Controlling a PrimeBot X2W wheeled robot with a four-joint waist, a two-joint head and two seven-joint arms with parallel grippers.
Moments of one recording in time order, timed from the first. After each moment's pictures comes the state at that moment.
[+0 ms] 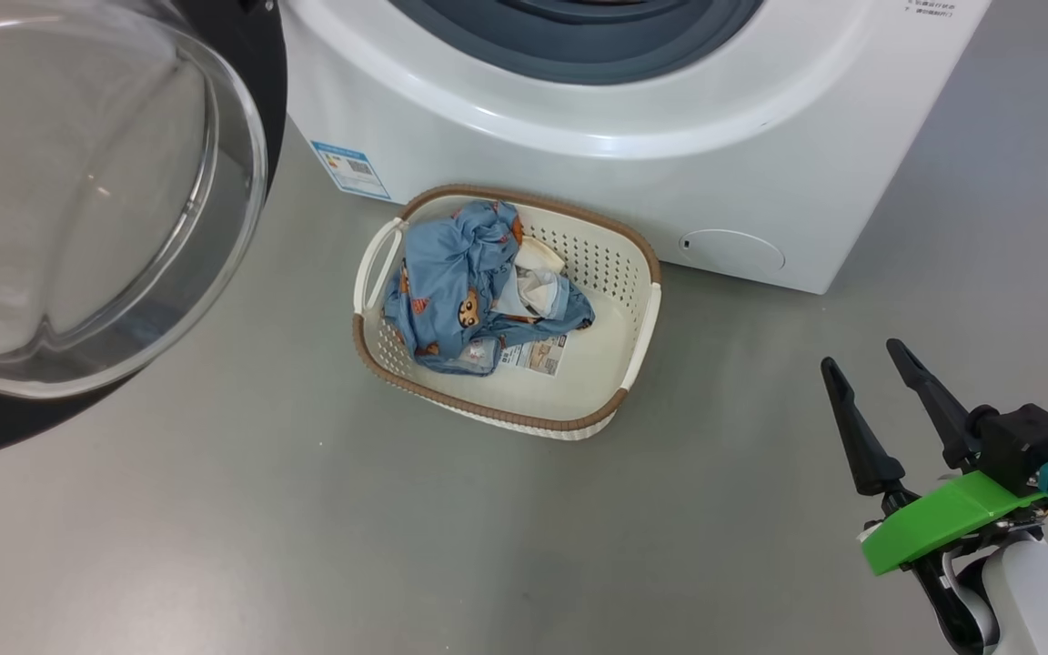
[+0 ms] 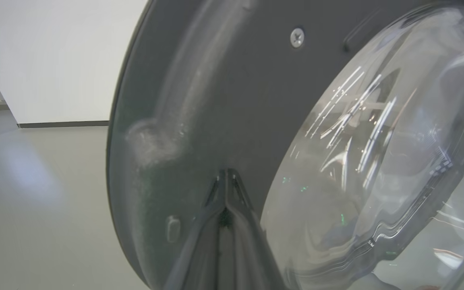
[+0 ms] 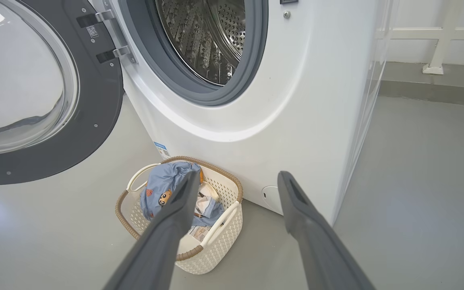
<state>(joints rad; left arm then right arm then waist) -0.64 0.27 0.52 0.78 -0.13 -0.09 -0.26 -0.25 -0.27 0.12 0.27 0.32 0.13 -0.25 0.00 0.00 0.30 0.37</state>
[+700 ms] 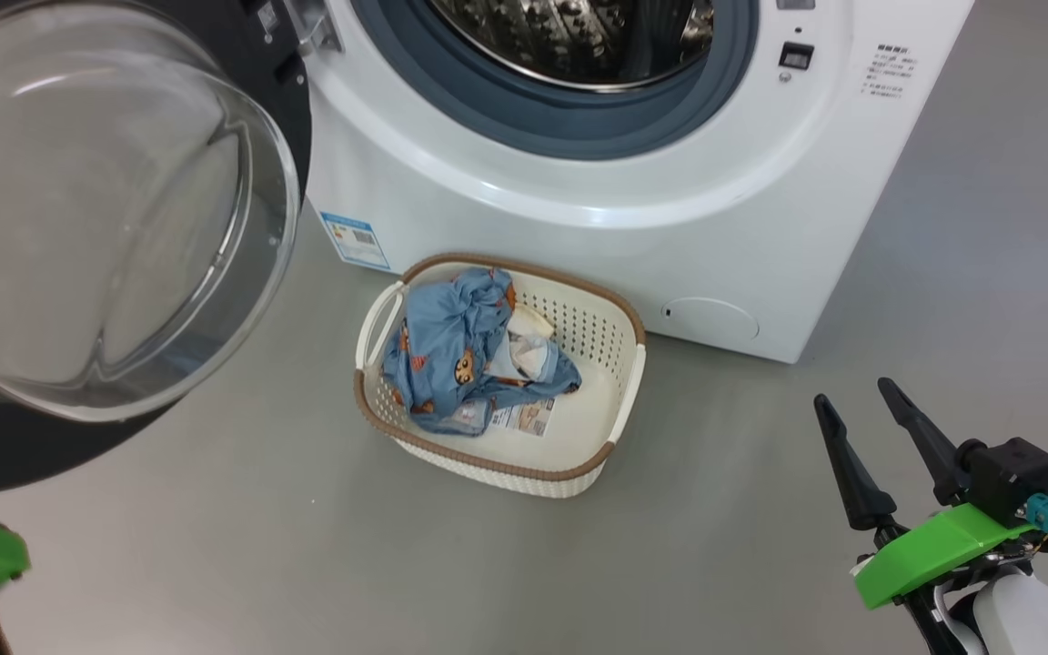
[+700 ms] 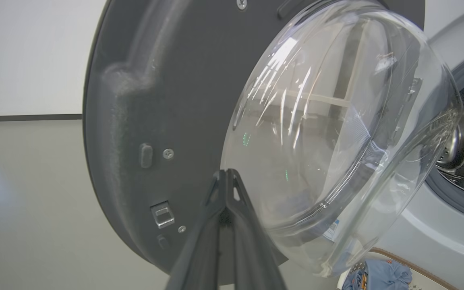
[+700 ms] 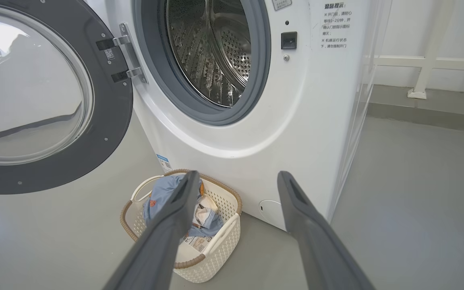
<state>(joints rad) -0.43 0.17 0.43 0.62 -0.16 -0.13 -0.26 -0.20 -0.25 0.11 0.28 0.32 0.13 -0.25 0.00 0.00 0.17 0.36</state>
